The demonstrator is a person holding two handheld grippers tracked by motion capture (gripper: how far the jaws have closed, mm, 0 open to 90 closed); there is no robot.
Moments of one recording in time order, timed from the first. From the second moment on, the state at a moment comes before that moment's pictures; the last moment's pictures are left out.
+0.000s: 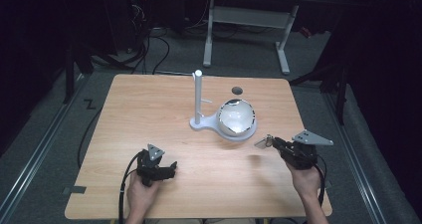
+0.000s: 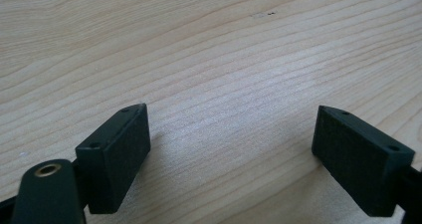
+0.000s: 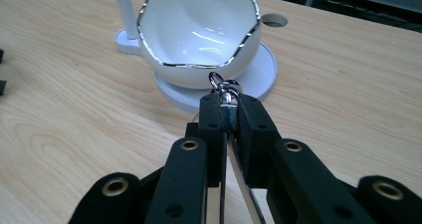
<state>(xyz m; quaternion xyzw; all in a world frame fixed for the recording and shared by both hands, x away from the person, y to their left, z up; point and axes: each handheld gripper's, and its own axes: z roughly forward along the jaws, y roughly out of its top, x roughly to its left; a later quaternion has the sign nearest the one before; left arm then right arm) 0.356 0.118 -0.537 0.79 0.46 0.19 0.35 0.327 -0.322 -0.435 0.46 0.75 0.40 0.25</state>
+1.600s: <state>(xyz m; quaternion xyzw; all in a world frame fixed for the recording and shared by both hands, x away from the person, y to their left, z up) 0.356 0.118 -0.538 0.79 0.46 0.19 0.35 0.346 -0.275 -0.396 0.39 0.76 0.46 0.23</state>
